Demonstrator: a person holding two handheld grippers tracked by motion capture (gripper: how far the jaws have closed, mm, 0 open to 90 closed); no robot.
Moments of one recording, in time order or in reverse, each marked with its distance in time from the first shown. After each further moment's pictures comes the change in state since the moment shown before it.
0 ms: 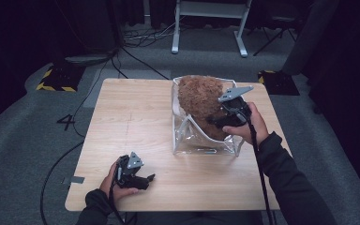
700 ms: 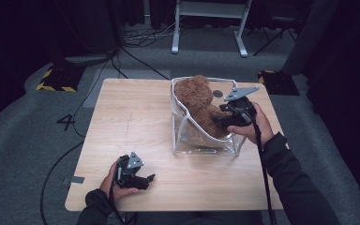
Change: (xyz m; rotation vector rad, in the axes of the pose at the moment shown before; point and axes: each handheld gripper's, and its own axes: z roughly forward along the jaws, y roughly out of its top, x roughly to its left) left arm 0.000 0.000 0.000 -0.001 0.001 0.000; right arm -0.010 -0.010 -0.006 -0.006 -0.042 0.027
